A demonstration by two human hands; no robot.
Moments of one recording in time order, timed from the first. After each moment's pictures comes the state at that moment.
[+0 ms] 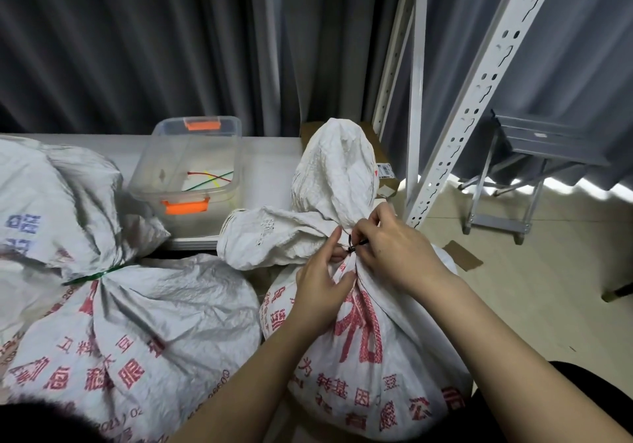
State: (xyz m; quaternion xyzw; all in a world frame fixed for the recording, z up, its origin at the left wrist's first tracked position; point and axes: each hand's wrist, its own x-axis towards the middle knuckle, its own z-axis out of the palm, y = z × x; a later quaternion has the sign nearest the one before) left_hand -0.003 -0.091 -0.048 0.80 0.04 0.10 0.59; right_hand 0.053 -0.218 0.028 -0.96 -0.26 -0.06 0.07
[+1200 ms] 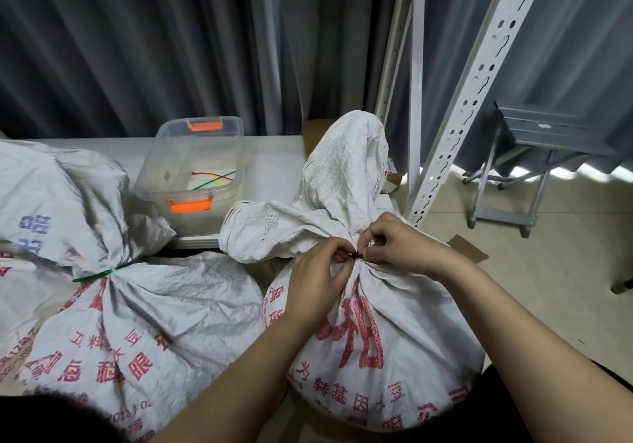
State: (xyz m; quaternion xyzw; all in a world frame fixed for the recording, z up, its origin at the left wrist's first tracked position) left_hand -0.006 -0.086 -0.039 0.88 -0.02 0.17 0.45; right_hand 0.069 -0.236 0.023 -0.89 -0.22 0.20 0.35
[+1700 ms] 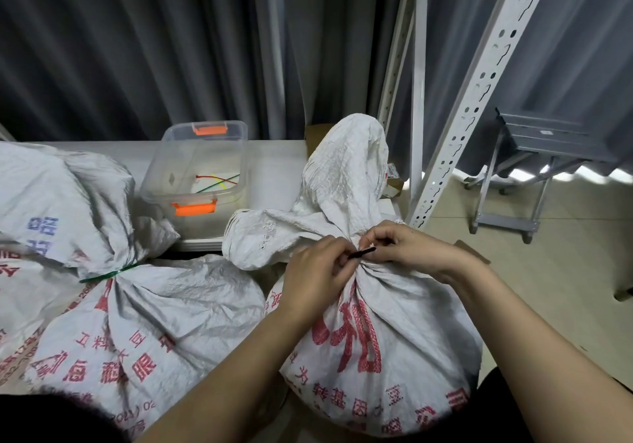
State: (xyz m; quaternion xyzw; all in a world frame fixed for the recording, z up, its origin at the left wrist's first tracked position) left_hand -0.005 -0.076 -0.020 0.92 -0.08 0.22 0.31; right_hand 0.072 -0.242 0.029 -0.79 -0.25 0.30 0.48
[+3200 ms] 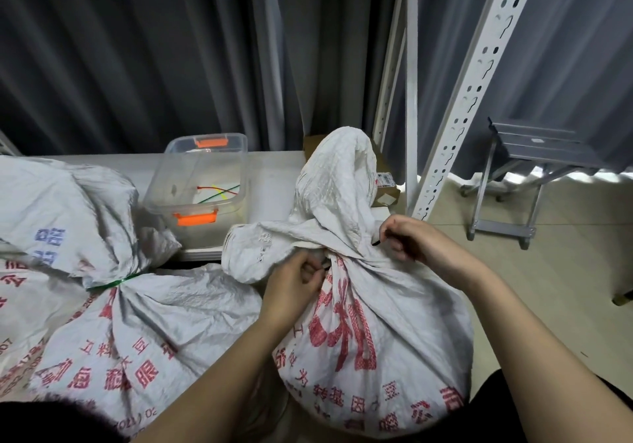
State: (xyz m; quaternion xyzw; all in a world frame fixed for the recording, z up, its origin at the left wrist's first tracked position) left_hand -0.012 -0.052 -0.037 0.88 0.07 0.11 0.46; right_hand 0.067 -0.266 0.043 -0.74 -0.16 0.24 0.61
